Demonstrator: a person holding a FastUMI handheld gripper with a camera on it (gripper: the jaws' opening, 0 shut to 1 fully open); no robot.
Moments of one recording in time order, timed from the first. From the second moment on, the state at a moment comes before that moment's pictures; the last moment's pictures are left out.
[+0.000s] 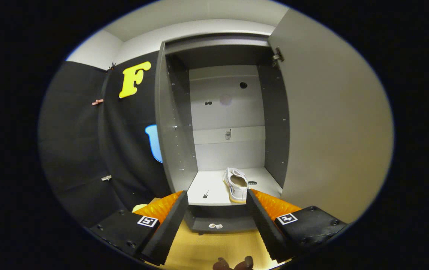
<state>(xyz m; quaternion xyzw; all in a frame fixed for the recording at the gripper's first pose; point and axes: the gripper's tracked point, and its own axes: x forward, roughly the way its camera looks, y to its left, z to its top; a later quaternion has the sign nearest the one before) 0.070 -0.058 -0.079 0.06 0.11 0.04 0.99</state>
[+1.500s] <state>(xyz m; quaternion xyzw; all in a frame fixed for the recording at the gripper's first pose) -0.049 -0.369 -0.051 0.08 0.10 0.04 0.99</state>
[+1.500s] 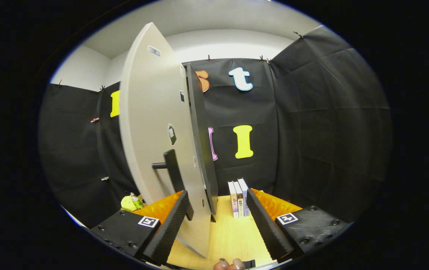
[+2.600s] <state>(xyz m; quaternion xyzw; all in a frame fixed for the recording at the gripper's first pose) 0.004 -0.187 -0.070 0.08 0.09 0.13 0.98</state>
